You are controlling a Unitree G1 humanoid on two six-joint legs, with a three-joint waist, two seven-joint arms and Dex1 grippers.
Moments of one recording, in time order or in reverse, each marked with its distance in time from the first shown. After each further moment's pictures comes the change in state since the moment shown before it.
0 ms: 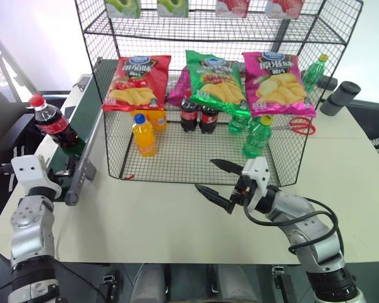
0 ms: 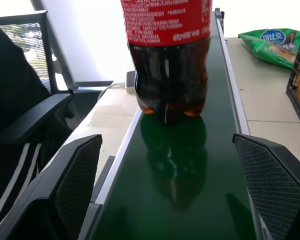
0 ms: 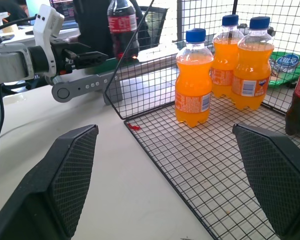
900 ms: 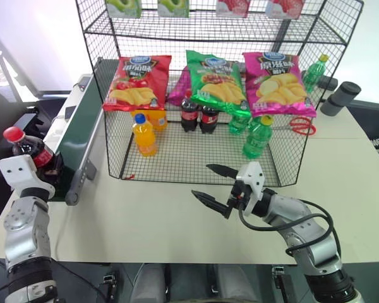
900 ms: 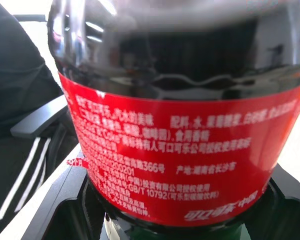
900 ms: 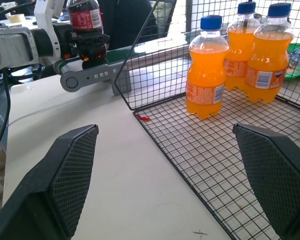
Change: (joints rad) left arm 0.031 0.016 0.037 -0.050 -0.081 0.042 -0.035; right arm 0.012 0.000 0.034 0.000 -0.027 -0.001 0.011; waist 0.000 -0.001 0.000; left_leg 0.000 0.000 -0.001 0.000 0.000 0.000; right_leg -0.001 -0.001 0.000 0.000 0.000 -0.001
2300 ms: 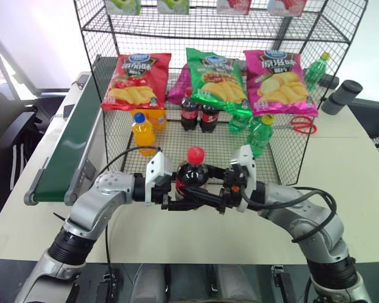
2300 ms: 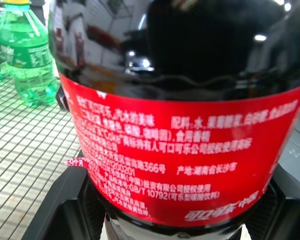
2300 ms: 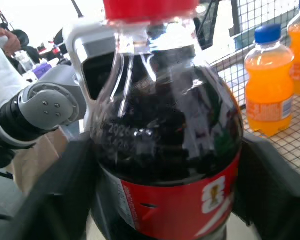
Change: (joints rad) left arm -0.224 0.043 -0.748 -0.429 -0.134 0.369 -0.806; right arm -0.153 -0.016 -0.029 -0.146 0.364 0.420 -0.101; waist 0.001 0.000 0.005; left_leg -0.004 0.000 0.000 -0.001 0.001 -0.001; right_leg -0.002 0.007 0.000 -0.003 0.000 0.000
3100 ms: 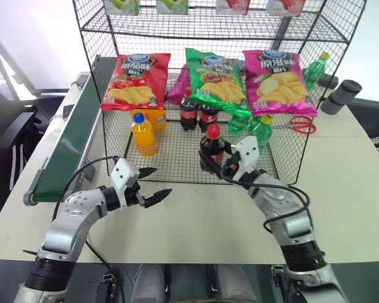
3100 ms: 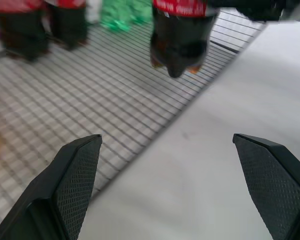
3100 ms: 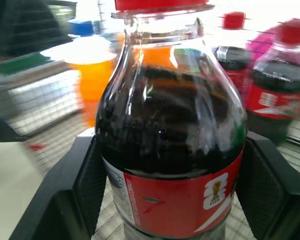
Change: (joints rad) left arm 0.248 0.014 0.220 0.032 0.116 -0.121 0.257; right arm -0.087 0.215 0.017 0.522 -0.545 -0.554 -0.250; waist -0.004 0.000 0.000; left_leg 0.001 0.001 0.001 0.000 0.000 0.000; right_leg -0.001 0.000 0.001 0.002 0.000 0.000
